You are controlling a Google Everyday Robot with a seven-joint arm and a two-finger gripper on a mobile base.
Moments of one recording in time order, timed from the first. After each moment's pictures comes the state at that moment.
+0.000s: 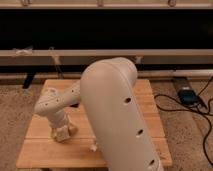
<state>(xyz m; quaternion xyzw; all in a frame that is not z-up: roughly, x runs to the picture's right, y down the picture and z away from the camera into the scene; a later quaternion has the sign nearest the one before) -0.235 0.235 0.804 -0.30 0.20 0.50 0.78</state>
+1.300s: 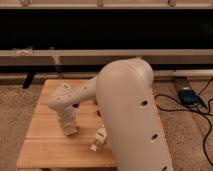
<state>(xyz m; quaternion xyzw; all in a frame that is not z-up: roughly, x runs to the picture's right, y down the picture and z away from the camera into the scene) -0.200 0.204 0.817 -0.31 0.19 0.56 0.74</state>
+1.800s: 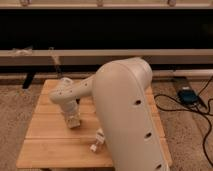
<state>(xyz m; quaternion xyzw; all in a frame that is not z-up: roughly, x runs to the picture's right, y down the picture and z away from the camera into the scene) -0.201 0.178 0.839 -0.27 0.21 0.57 0.75</state>
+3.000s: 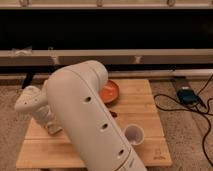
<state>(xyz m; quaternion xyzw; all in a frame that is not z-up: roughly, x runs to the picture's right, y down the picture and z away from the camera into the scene) -0.305 0.213 0.831 -0.26 0.21 0.46 0.82</state>
